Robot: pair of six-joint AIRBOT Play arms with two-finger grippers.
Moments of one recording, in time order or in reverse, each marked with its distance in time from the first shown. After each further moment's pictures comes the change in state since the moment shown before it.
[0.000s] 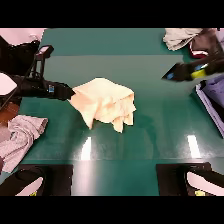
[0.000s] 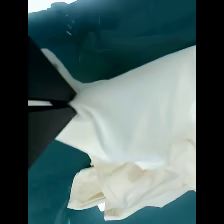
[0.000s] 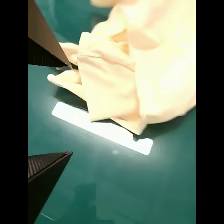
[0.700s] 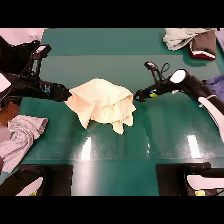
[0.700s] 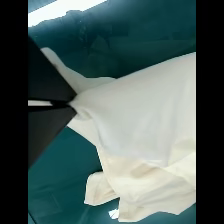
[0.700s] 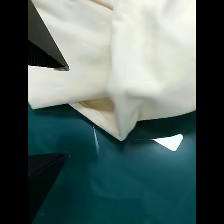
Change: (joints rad) left arm 0.008 0.006 0.029 0.026 -0.082 -0.016; right arm 0.249 -0.303 -0.157 -0.017 -0.397 -0.157
